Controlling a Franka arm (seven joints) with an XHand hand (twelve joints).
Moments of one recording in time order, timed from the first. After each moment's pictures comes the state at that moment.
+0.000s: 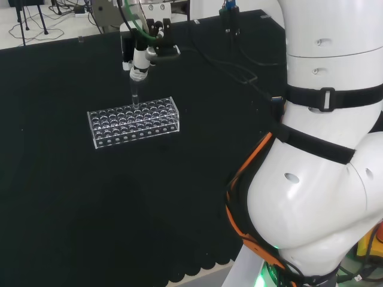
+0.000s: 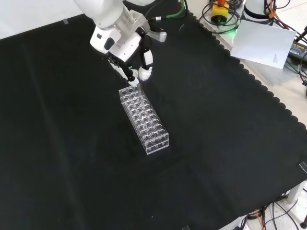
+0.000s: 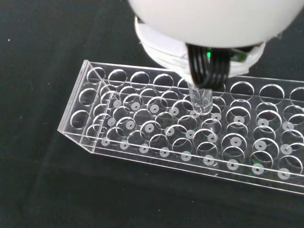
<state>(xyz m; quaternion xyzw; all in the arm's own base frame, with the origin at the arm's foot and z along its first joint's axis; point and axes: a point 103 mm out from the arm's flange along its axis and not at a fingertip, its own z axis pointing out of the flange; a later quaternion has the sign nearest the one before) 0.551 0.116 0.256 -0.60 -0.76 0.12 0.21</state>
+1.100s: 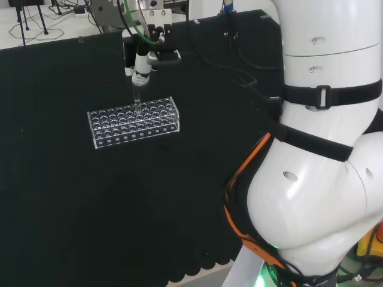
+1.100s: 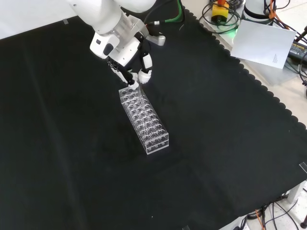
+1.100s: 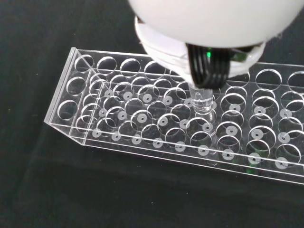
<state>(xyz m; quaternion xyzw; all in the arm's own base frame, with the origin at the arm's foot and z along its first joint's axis) 0.553 0.111 0.241 -0.61 -0.75 0.13 0.22</state>
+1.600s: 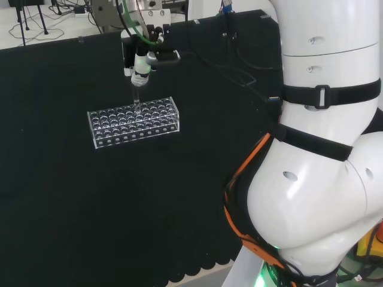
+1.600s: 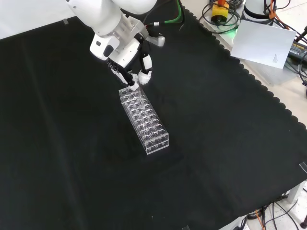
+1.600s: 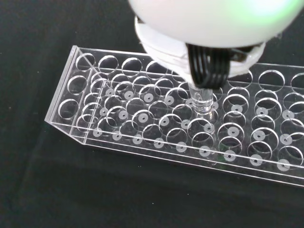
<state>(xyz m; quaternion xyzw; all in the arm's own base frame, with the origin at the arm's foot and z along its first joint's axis) 0.554 0.113 0.240 -0.60 -0.76 0.13 0.22</state>
